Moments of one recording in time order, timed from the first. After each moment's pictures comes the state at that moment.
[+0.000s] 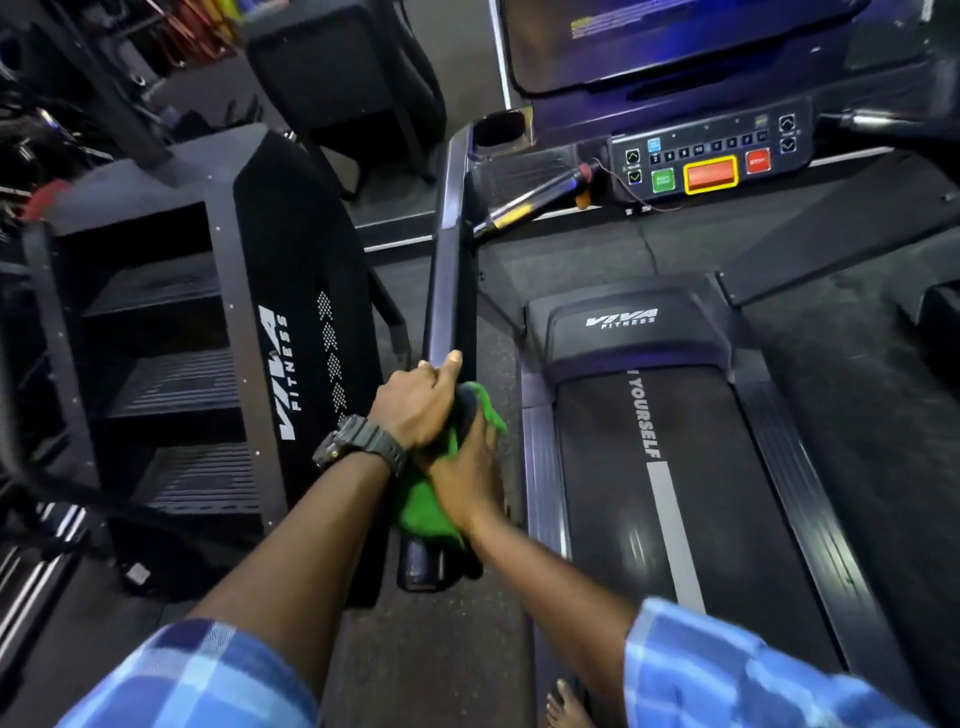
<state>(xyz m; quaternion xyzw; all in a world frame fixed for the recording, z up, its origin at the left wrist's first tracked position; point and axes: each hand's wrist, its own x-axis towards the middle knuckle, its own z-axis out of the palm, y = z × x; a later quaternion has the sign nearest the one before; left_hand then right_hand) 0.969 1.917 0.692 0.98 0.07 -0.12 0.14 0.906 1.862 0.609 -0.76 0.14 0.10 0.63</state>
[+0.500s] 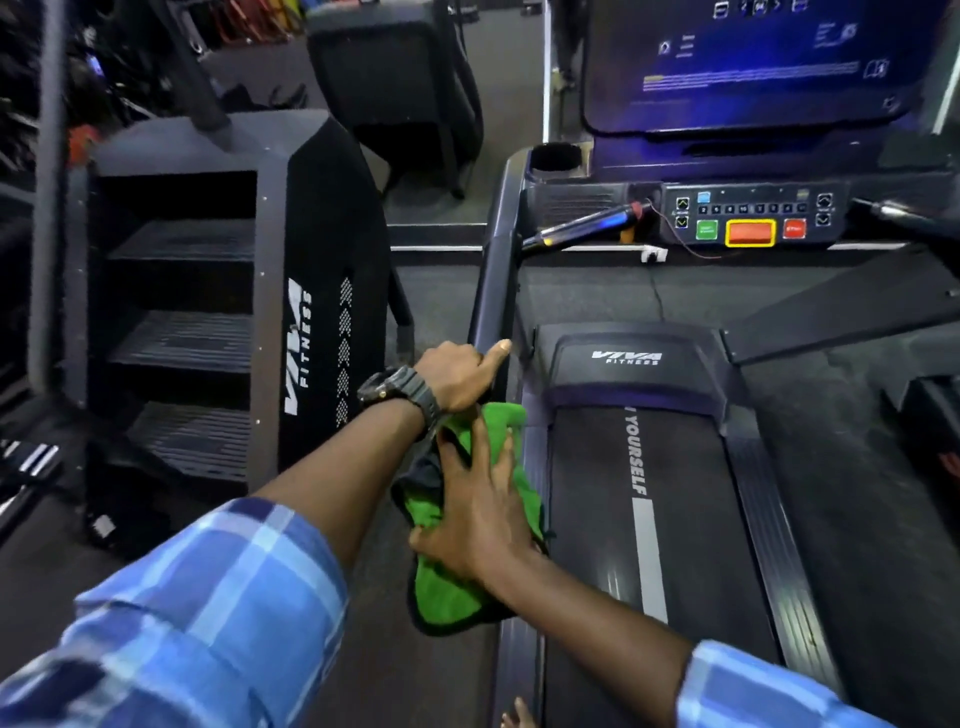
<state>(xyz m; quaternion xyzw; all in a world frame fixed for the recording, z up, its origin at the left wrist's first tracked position) 0.973 1.938 0.709 0.98 0.00 -0.14 0.11 0.843 1.858 0.651 -0.94 -0.15 0.11 0.28</state>
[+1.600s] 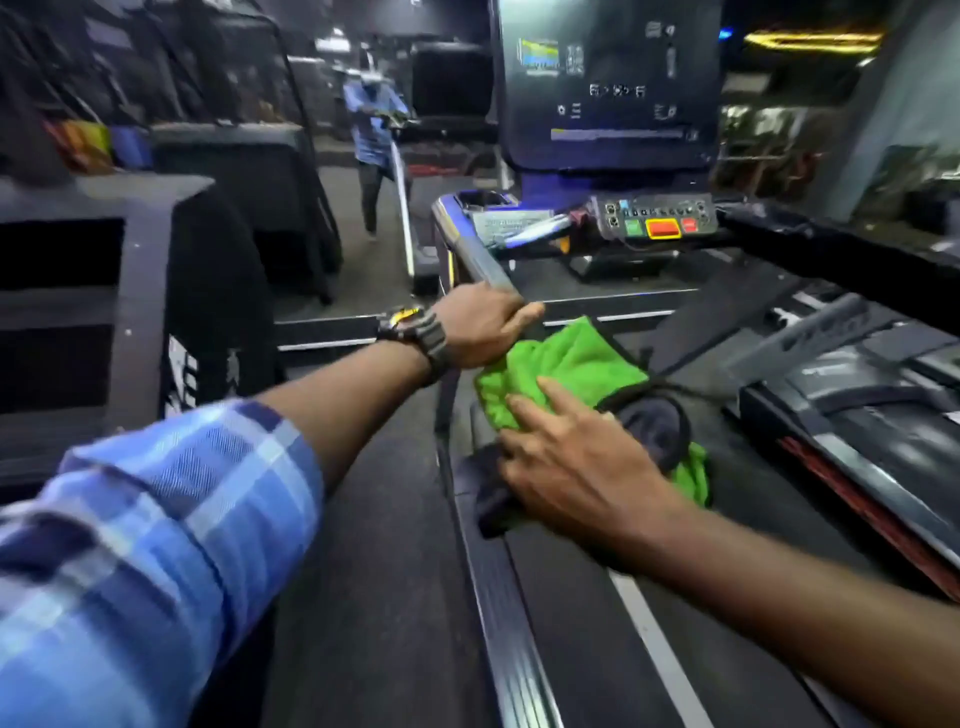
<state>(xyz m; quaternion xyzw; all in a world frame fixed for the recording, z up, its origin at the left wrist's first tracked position) 1.014 2.014 0.627 0.89 -0.42 0.17 0.07 0.816 1.920 0.599 -0.90 -0.29 -0.16 -0.27</state>
